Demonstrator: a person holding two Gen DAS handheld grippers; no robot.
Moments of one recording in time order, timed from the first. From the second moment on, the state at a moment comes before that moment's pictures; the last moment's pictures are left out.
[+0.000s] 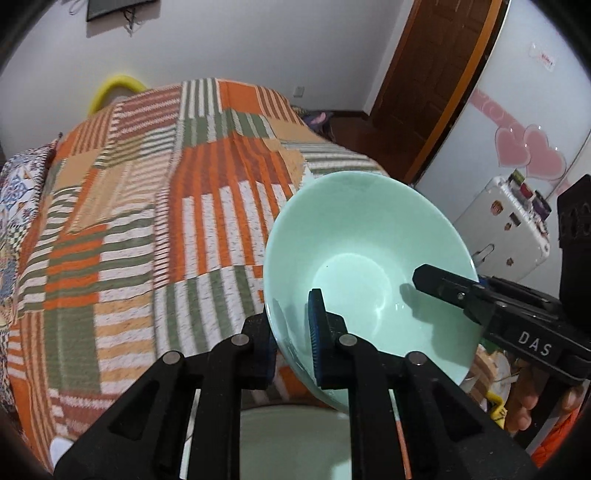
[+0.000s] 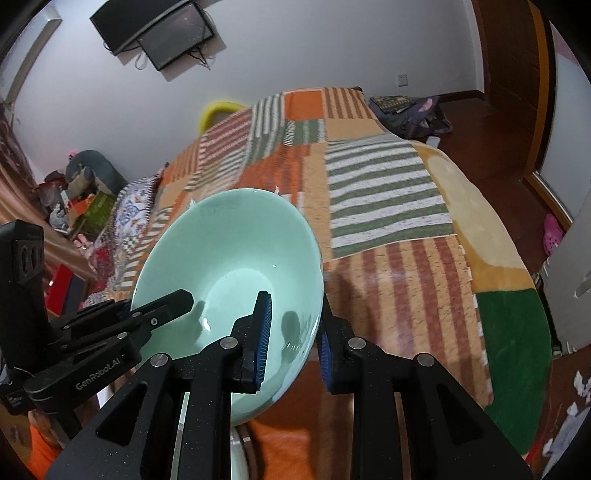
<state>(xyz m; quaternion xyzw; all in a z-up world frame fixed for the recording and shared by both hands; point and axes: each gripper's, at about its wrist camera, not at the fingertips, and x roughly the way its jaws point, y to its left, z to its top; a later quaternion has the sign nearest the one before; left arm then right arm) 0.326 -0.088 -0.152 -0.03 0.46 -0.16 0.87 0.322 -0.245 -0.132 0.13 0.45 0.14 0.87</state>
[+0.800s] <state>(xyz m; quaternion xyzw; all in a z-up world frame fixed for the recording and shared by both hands) 0.187 0.053 -0.104 -0.08 0.41 -0.06 0.91 0.256 -0.118 -0.111 0.09 0.44 0.26 0.86</state>
